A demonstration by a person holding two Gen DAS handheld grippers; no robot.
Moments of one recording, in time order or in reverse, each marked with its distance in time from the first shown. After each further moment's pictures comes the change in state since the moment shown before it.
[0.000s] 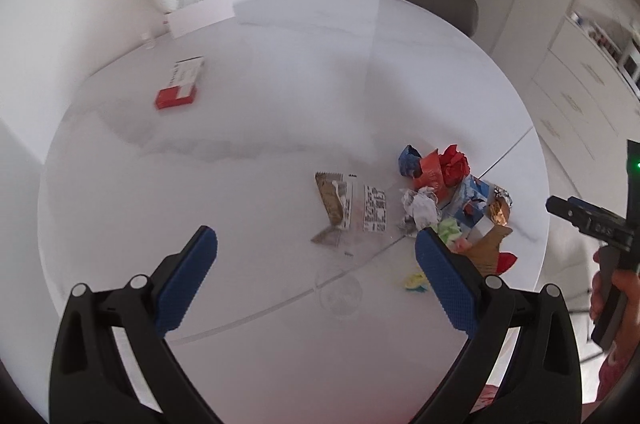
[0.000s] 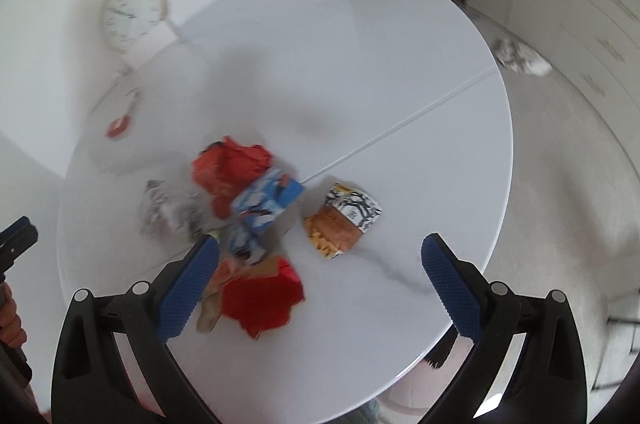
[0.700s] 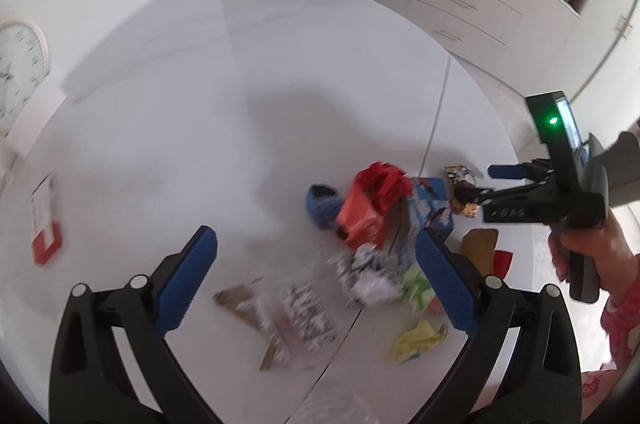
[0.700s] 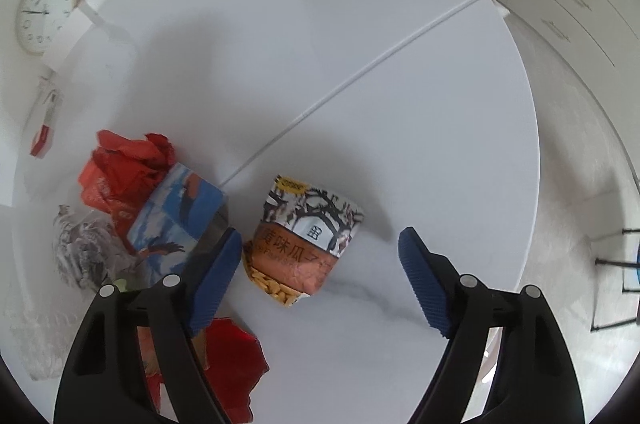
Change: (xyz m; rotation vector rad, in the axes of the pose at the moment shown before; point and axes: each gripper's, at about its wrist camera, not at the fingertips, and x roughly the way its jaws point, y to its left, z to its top) left arm 0.106 -0.092 0.078 0.478 0.066 -0.302; right arm 0.096 -0.012 0.006 0.141 0.145 -0.188
